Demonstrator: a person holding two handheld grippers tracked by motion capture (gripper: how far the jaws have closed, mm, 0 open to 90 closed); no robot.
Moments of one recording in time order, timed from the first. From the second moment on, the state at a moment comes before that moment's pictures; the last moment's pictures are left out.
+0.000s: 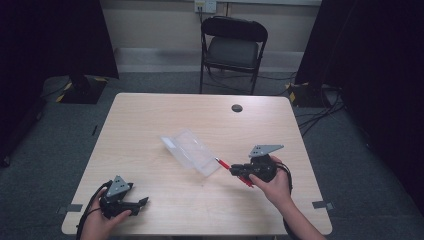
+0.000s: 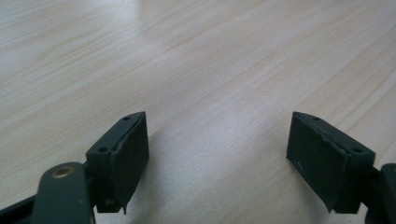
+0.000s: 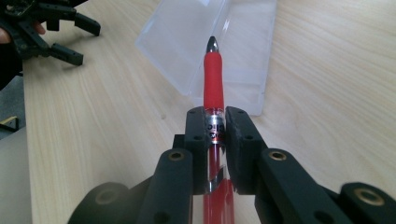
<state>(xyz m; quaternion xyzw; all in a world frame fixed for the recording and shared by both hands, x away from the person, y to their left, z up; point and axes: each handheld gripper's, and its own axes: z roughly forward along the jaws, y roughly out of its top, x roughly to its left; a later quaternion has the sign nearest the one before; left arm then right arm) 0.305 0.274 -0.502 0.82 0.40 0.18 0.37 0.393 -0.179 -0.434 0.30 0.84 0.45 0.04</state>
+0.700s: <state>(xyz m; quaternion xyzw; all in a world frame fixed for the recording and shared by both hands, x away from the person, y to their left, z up) 0.304 0.272 -0.502 0.82 0.40 0.17 0.36 0.420 -0.155 -0.421 0.30 0.84 0.45 0.06</state>
